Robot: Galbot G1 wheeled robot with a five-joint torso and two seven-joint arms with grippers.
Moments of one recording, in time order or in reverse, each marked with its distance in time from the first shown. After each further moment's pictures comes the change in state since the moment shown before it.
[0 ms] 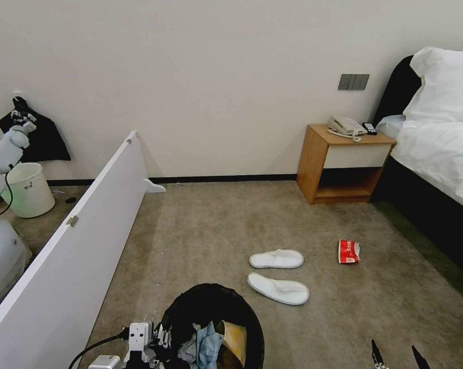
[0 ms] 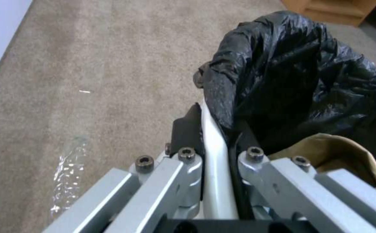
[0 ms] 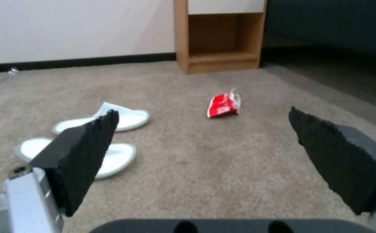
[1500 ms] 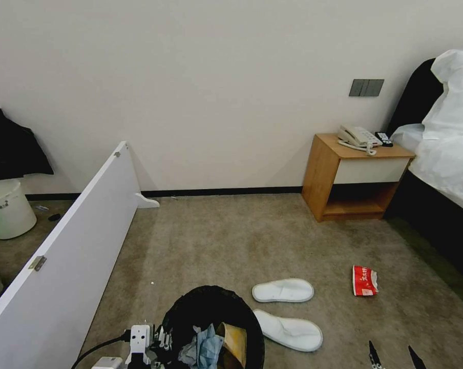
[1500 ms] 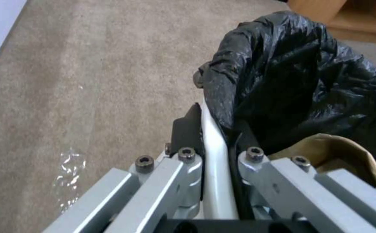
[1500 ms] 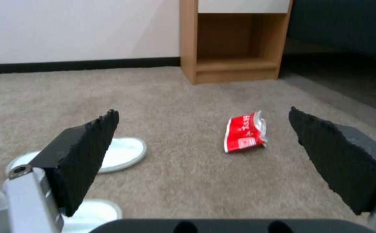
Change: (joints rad) left arm 0.004 -0.013 0.005 0.007 0.016 -0.002 -0.003; right arm 0.045 -0.020 -0.007 -0.071 -0.018 0.030 -0.011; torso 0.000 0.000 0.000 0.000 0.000
